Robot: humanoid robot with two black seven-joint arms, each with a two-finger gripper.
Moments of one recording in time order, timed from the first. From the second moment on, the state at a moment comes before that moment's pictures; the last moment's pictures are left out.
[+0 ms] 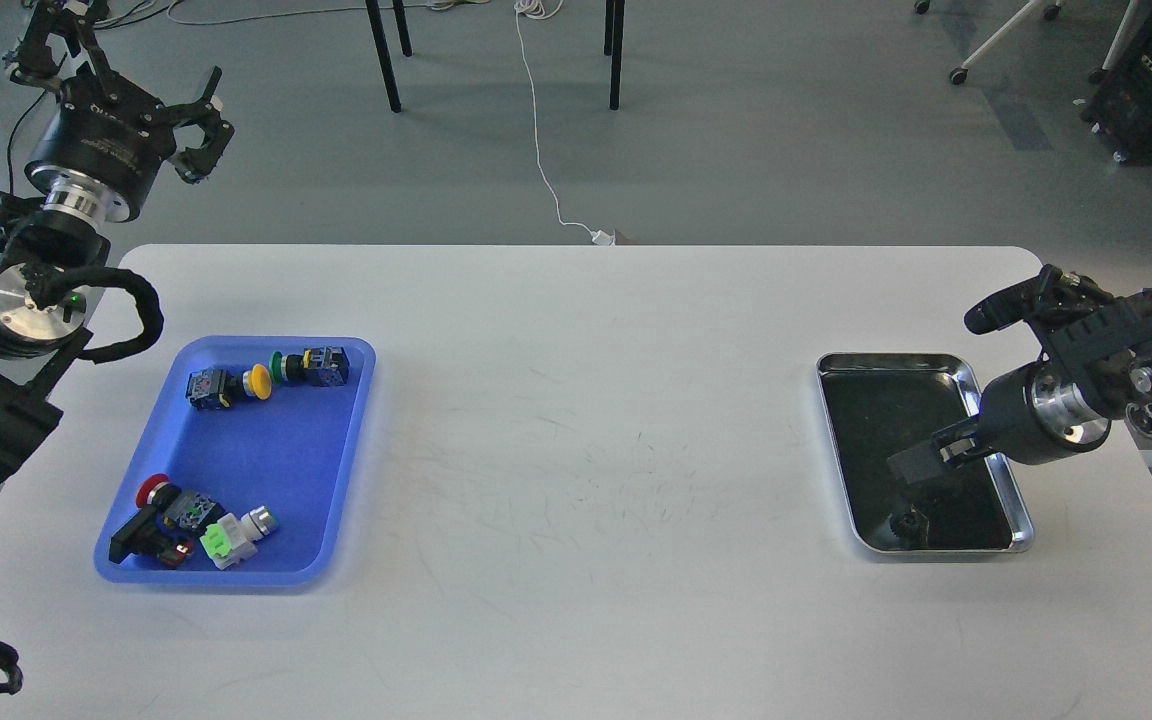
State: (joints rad) left arm -0.82 0.49 -0.82 -0.71 -0.18 -0.42 -0.30; right arm 1.71 -0.44 -1.35 1.28 -0.77 0.11 0.40
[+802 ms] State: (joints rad) left arm -0.81 0.53 -0.82 -0.69 -0.18 -0.42 -0.30; right arm 1.62 -0.37 -1.33 1.26 -0.77 0.10 0.40
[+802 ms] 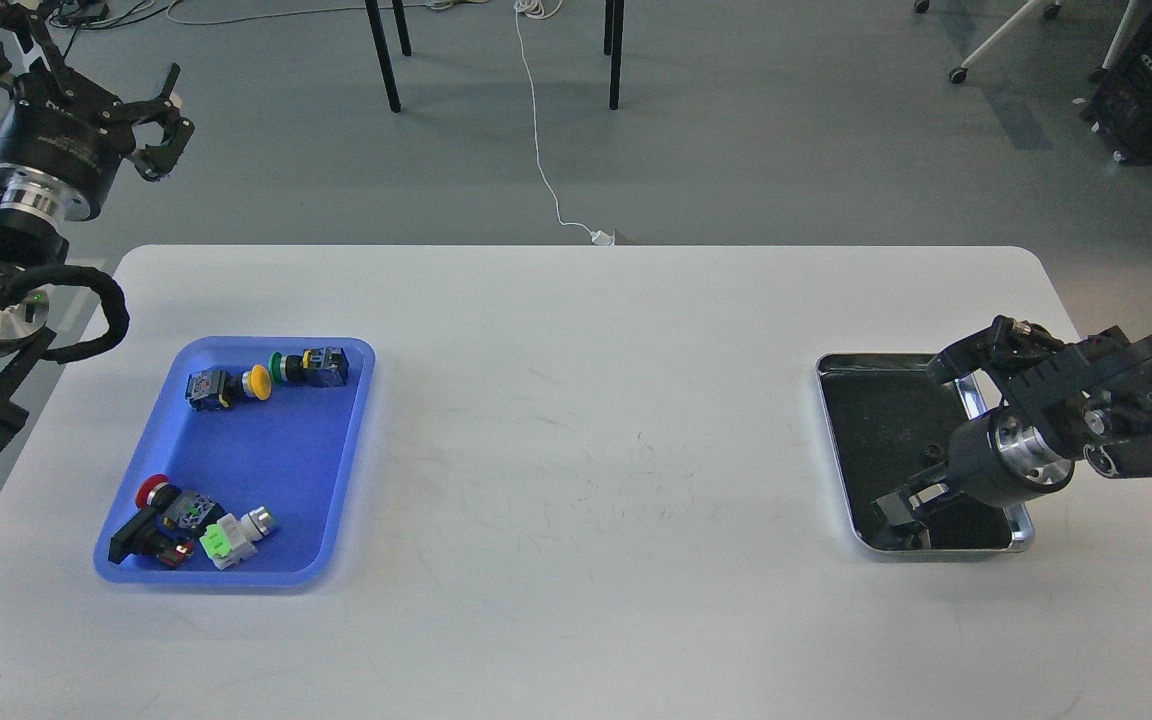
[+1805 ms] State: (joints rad) left arm -0.81 0.54 -0.82 -0.64 -0.18 -0.43 -0.30; right arm 1.62 -0.35 -1.36 1.22 -0.83 0.10 0.40
